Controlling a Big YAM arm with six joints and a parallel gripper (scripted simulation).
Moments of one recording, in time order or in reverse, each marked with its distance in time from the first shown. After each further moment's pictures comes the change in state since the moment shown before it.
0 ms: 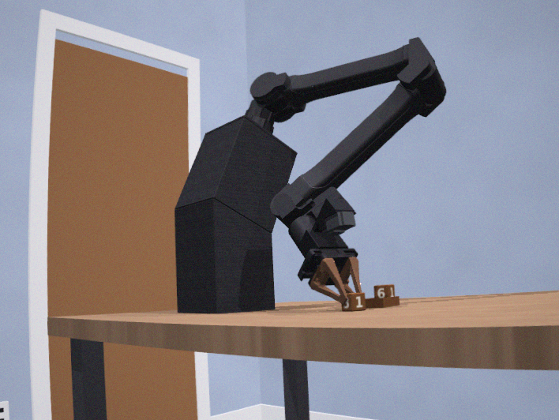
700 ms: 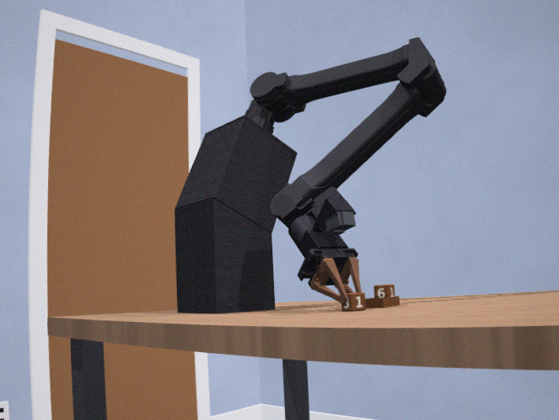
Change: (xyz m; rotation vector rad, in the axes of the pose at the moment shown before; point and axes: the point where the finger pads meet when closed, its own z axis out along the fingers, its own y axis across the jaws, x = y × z) arm 0.000 0.000 0.000 0.000 0.000 0.000
